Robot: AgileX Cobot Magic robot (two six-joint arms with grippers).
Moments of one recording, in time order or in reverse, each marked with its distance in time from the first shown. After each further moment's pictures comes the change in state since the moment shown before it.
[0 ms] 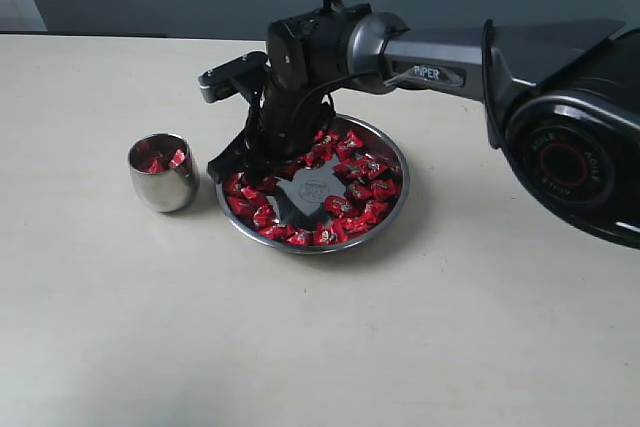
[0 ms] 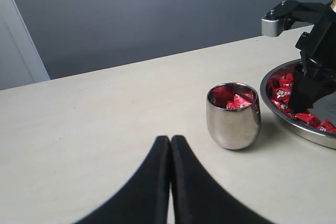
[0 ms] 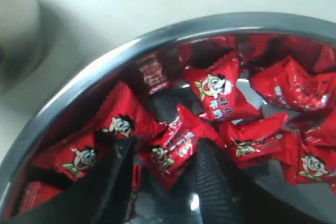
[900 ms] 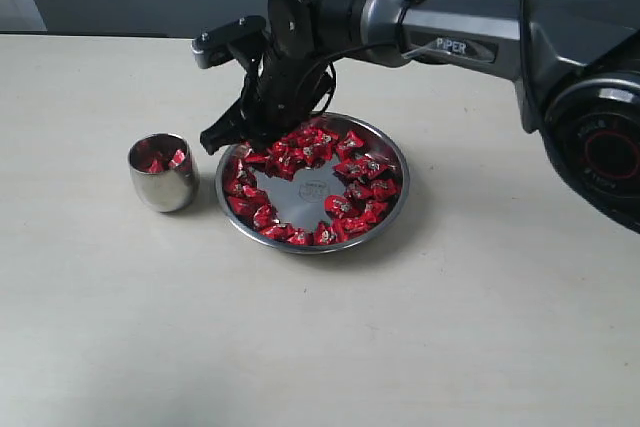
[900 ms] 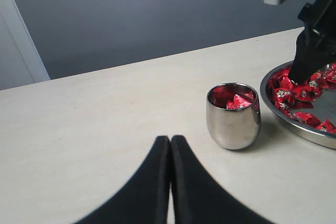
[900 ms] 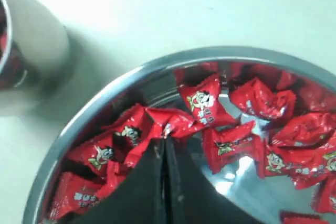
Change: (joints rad) left arm 0.000 0.000 0.000 0.000 0.000 0.000; right arm 0.000 -0.079 -0.002 -0.011 0.007 0.008
